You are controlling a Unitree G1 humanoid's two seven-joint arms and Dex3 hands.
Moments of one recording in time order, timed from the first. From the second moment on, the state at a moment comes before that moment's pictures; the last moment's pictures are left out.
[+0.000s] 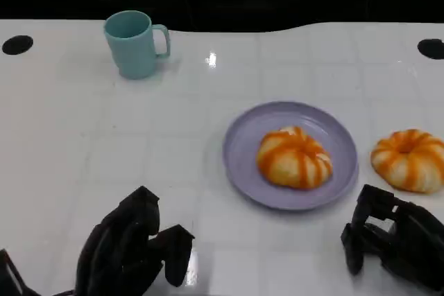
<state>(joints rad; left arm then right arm) 0.08 -0.12 0.15 0.25 -0.68 -0.01 -0.77 -0.27 -0.12 -0.19 0.94 0.37 -0.37 1.01</state>
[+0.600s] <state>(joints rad) 0.06 -0.11 0.17 0.29 -0.65 -0.04 -0.78 -0.30 -0.12 -0.21 1.01 0.36 -0.41 1.02</state>
